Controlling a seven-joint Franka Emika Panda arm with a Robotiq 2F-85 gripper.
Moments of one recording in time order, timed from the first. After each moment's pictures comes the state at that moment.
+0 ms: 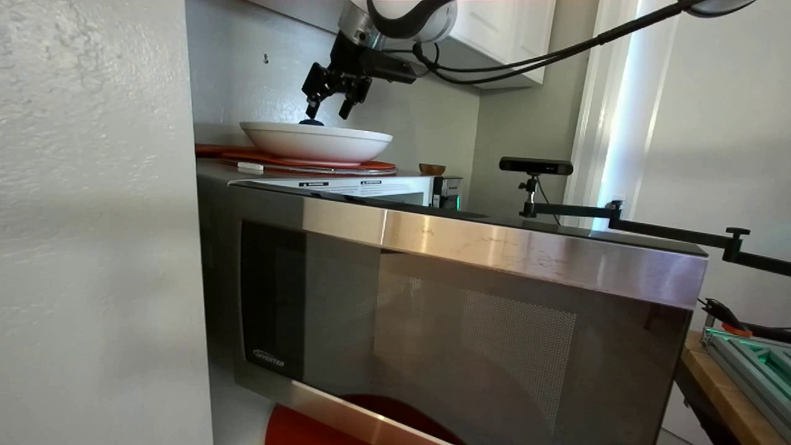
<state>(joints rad) -0.05 0.61 -0.09 -1.22 -0.19 2.44 0.18</state>
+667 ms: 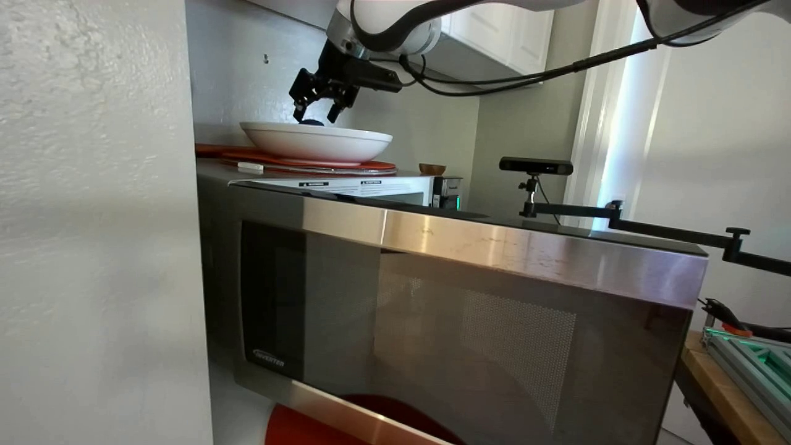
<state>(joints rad) -0.05 0.74 -0.09 -1.05 -0.15 2.44 0.18</state>
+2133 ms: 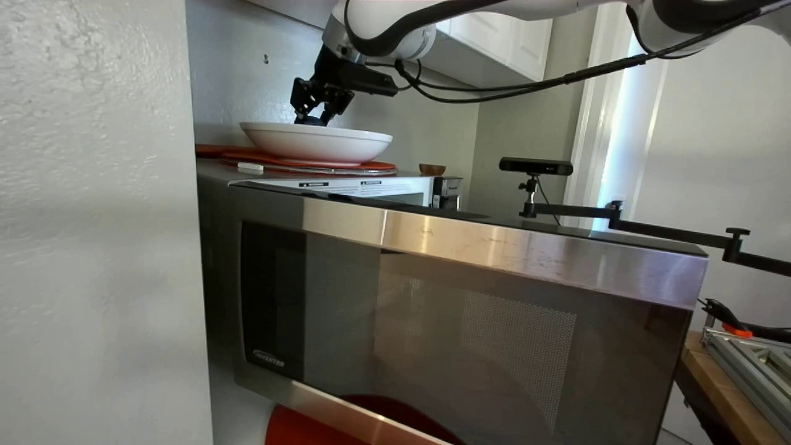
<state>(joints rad) -0.05 0.80 -0.10 -0.97 -0.14 2.42 0.18</state>
